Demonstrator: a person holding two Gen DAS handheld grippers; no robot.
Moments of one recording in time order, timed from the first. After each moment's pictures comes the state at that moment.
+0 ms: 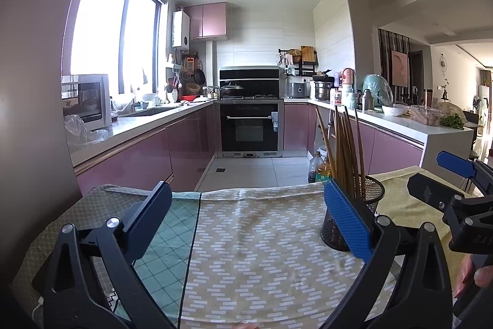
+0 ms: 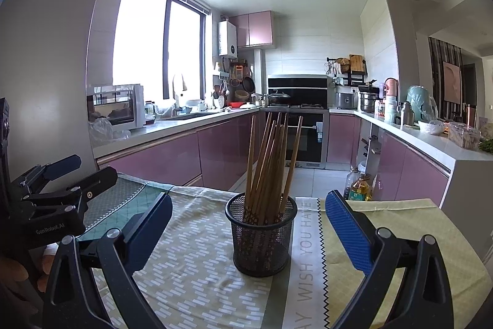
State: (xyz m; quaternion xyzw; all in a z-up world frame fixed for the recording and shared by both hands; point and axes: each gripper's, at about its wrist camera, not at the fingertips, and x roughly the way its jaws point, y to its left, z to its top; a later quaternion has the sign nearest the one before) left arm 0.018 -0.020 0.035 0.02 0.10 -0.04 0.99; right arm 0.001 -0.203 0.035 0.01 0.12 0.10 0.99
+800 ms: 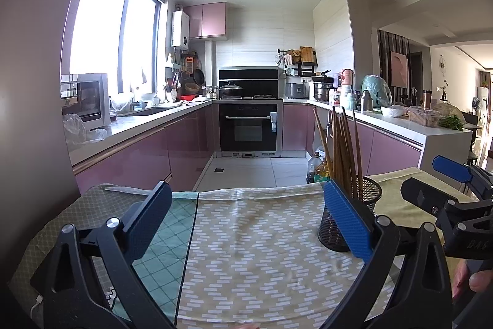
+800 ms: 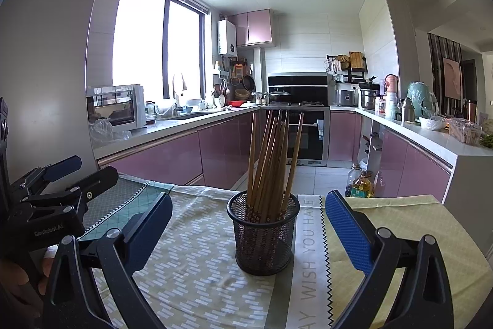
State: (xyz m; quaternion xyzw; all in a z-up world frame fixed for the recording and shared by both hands) left arm 0.018 -0.020 0.033 0.01 0.10 -0.04 0.99; right arm 0.004 -0.203 0.032 0.01 0.12 0.10 0.99
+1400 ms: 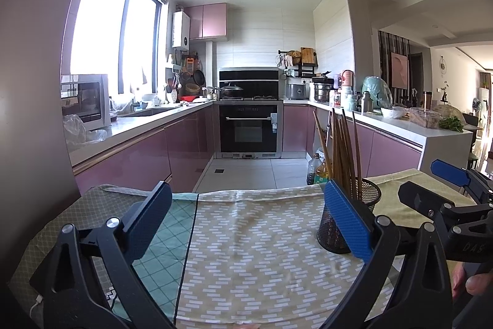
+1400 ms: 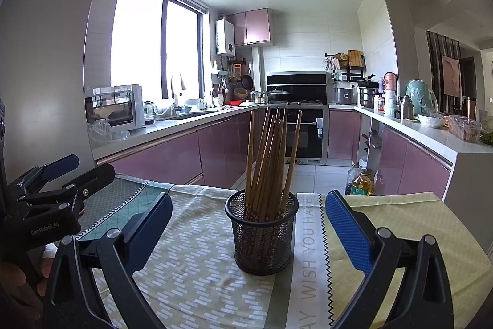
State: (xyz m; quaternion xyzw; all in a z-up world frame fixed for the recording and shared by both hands) left arm 0.017 -0.021 0.036 0.01 0.10 -0.04 0.99; right arm 0.003 -0.202 0.030 0.02 0.12 0.10 0.99
